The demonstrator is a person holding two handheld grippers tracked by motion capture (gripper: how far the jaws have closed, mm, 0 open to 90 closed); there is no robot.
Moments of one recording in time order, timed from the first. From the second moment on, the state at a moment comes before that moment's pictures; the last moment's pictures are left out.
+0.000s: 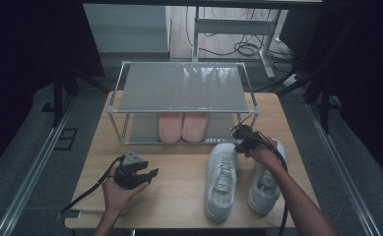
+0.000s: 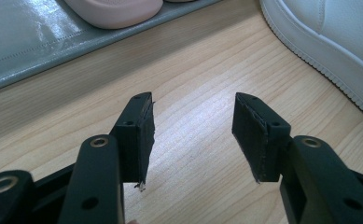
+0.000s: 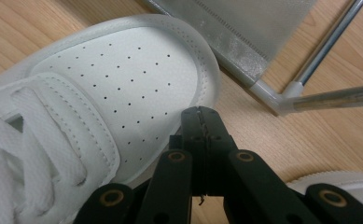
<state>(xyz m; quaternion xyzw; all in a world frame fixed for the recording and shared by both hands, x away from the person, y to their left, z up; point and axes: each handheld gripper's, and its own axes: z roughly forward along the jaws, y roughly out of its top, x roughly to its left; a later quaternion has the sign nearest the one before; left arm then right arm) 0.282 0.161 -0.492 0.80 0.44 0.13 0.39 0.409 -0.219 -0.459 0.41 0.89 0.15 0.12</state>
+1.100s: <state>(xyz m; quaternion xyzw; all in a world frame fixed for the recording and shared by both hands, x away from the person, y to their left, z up) 0.281 0.163 -0.490 0.80 0.43 0.13 0.39 0.418 -0.206 -0.465 0.40 0.91 0.11 0.10</state>
